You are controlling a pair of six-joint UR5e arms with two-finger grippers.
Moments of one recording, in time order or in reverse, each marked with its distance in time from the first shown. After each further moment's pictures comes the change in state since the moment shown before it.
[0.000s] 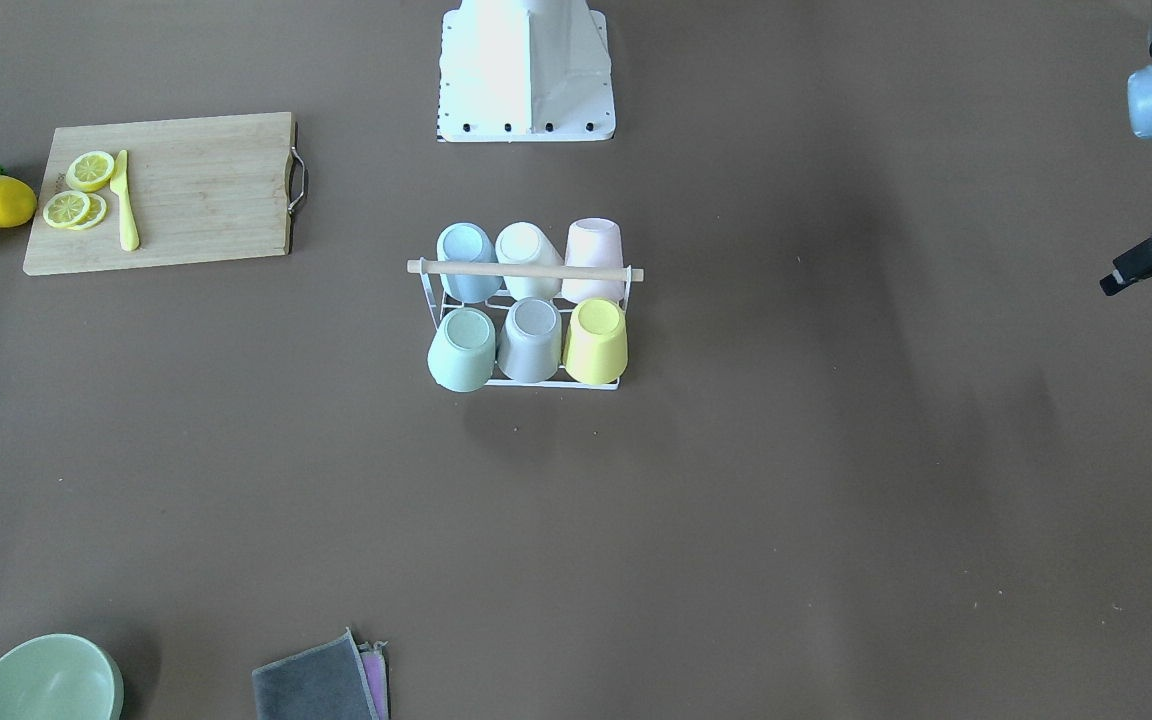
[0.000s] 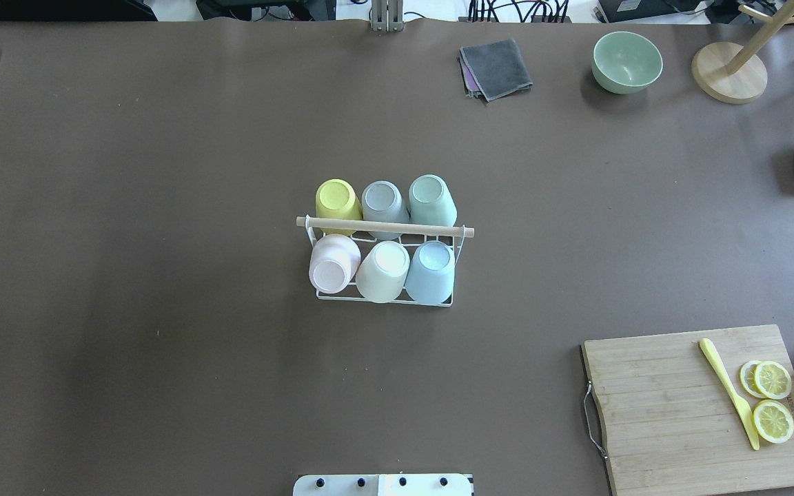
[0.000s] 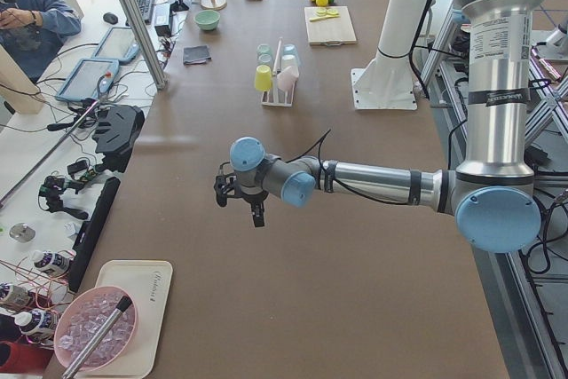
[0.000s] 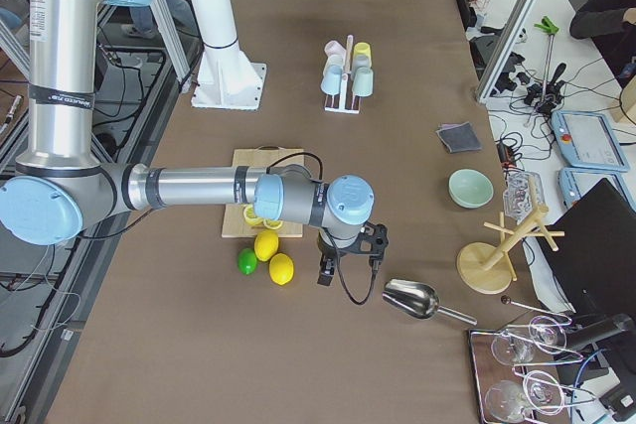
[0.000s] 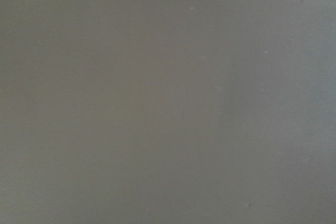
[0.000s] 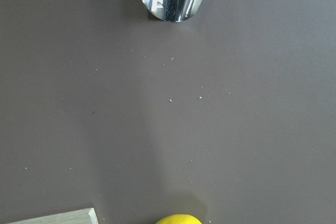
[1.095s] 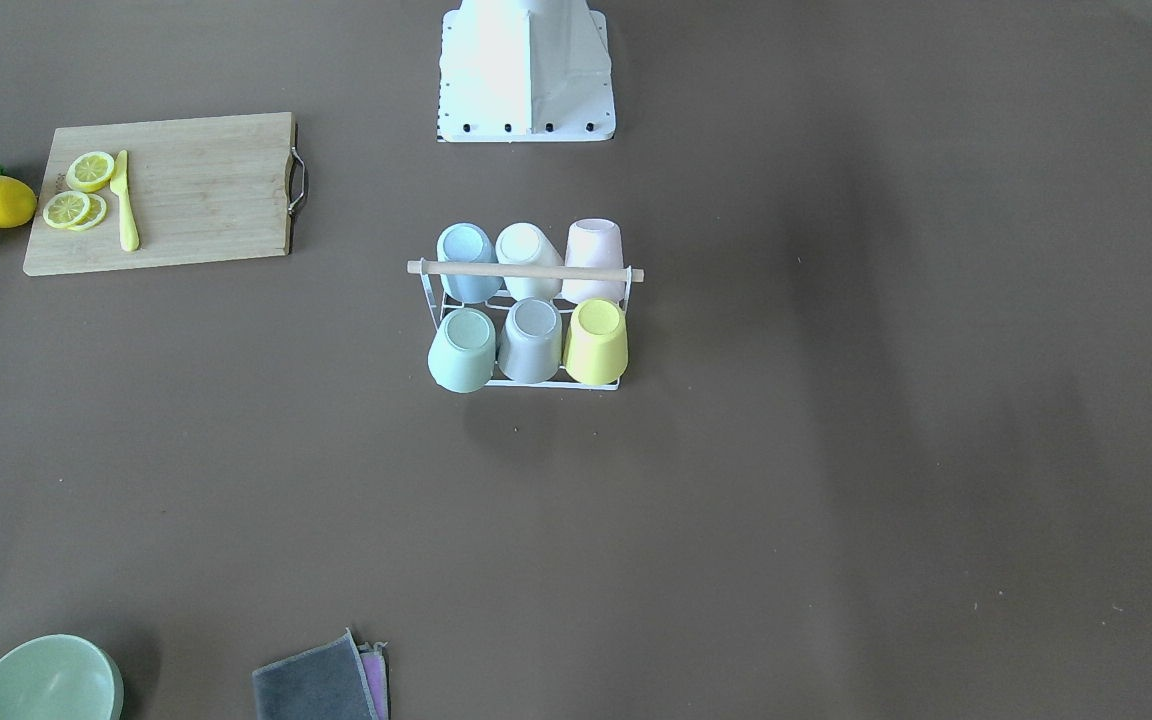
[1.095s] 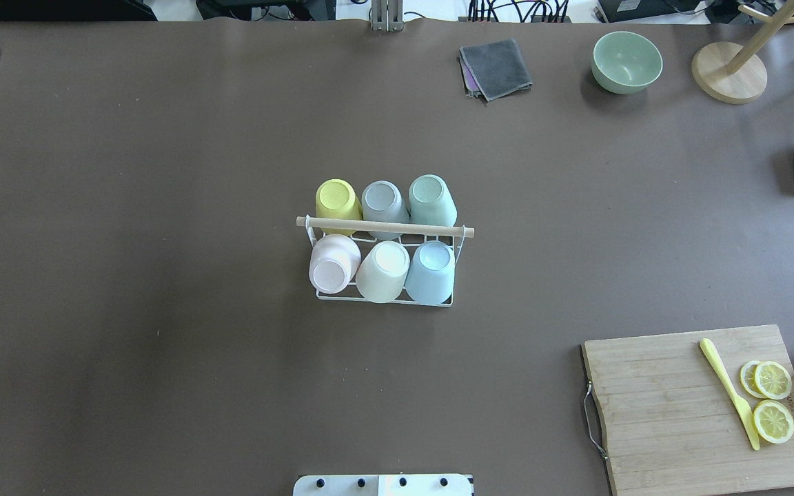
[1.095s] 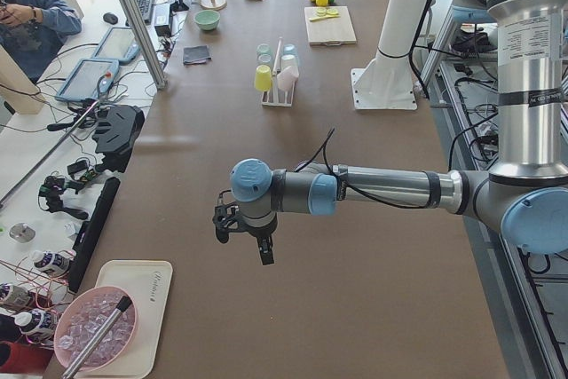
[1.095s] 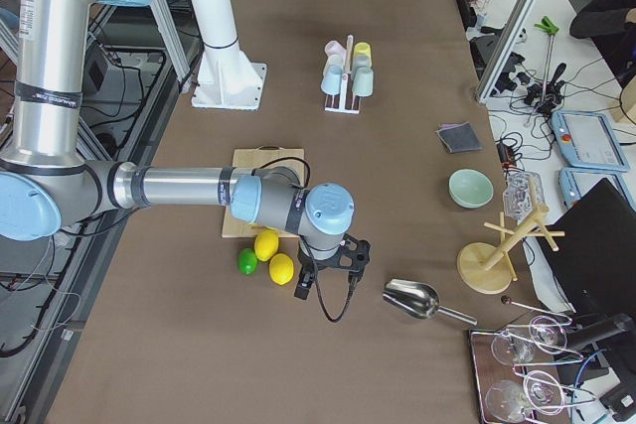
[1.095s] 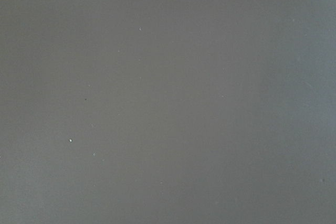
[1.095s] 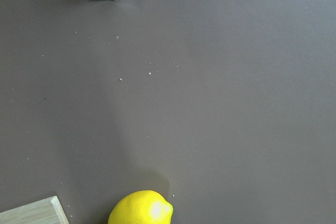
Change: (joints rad) left arm -0.170 0.021 -0.121 0.342 0.054 0.267; right arm 0.057 -0.055 0.022 -0.039 -0.056 0.001
